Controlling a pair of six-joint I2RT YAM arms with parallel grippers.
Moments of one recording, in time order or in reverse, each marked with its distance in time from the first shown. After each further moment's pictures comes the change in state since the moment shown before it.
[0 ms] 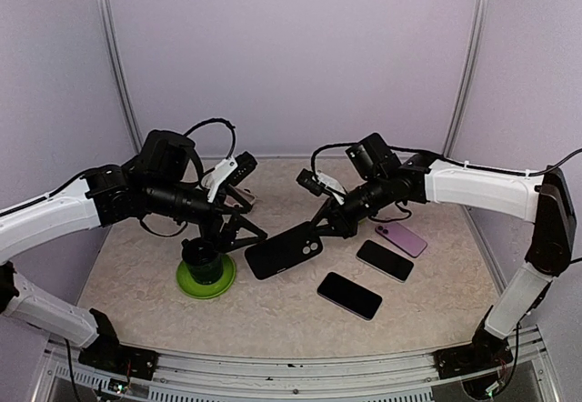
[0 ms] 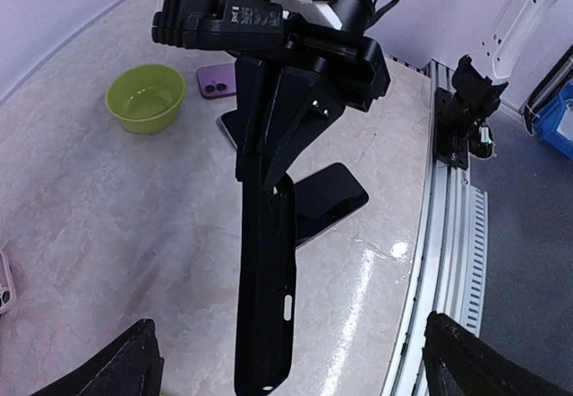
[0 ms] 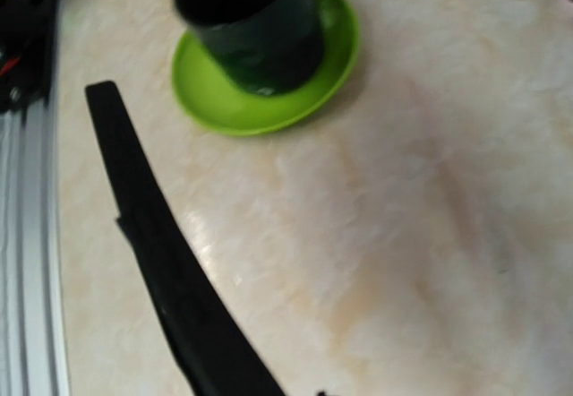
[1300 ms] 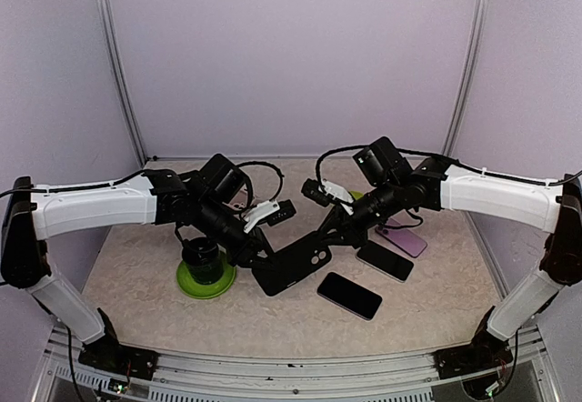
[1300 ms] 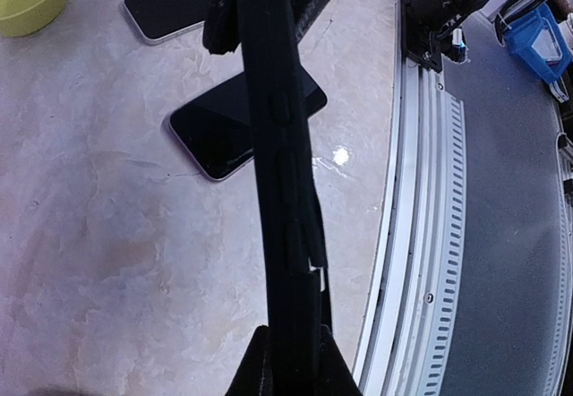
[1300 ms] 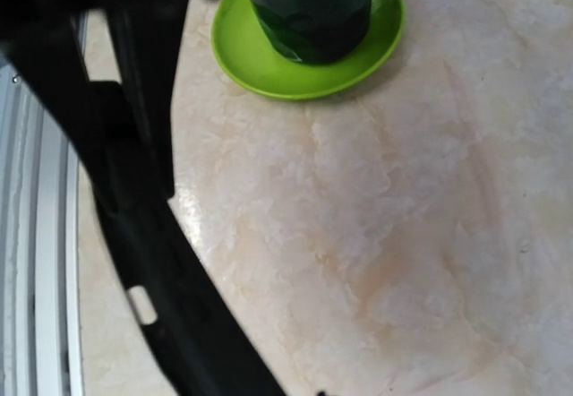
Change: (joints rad) left arm -0.060 0.325 0.092 -0.140 0.148 0.089; right arm 0.057 -0.115 -0.076 -0.054 0.037 -0.098
